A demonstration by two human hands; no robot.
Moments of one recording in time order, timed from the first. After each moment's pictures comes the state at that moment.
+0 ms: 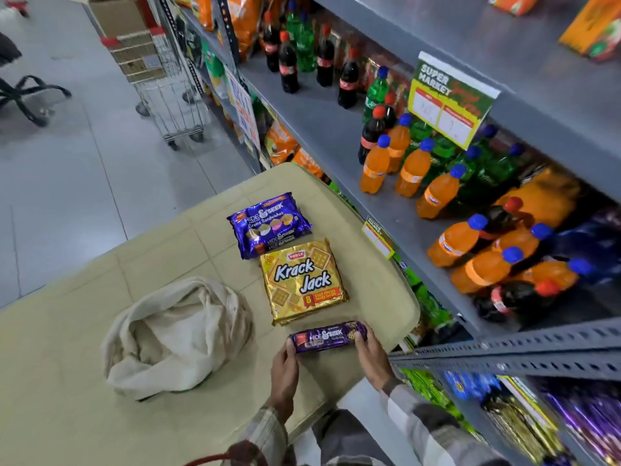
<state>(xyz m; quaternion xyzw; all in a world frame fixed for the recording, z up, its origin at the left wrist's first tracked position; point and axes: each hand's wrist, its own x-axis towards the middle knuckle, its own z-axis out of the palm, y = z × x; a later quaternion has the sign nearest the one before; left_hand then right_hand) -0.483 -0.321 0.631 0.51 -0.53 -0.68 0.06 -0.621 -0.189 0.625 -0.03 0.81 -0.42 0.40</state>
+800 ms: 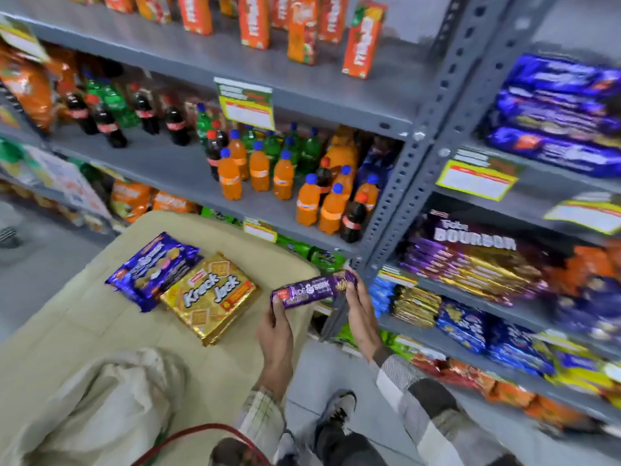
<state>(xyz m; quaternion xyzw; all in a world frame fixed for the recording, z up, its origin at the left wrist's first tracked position) -0.507 -0.252 0.744 0.31 -0.62 -0.71 0.08 -0.541 -0.108 0.766 0.12 0.74 -0.66 0.04</state>
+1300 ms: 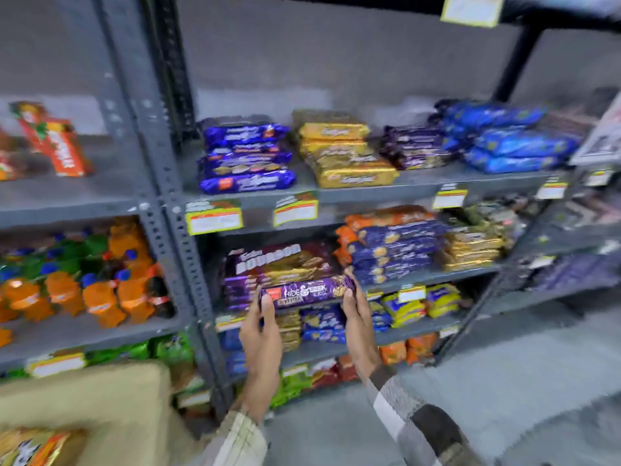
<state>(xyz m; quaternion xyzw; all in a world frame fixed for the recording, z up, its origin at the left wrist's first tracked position) -0.477 0.010 0.854 -0.02 -0.69 -0.72 -0.01 -0.397 0.138 0.876 0.22 0.66 -0.66 -0.29</state>
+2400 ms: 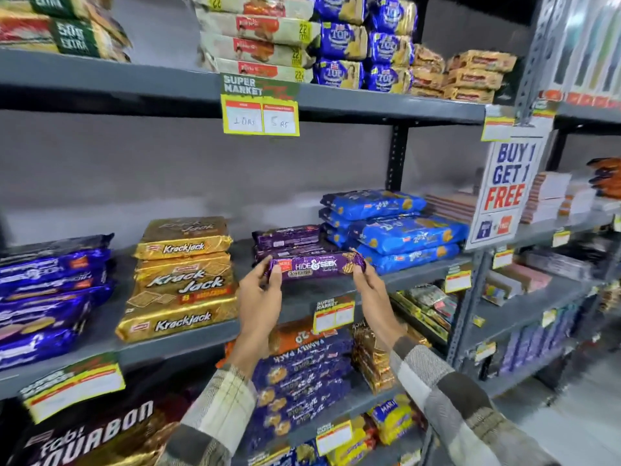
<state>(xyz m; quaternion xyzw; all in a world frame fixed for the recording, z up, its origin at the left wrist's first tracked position) -0.544 0.401 1.037 -0.23 -0.70 -0.68 0.00 -0.433 0.560 1.017 0.20 0.69 -0.59 -0.37</state>
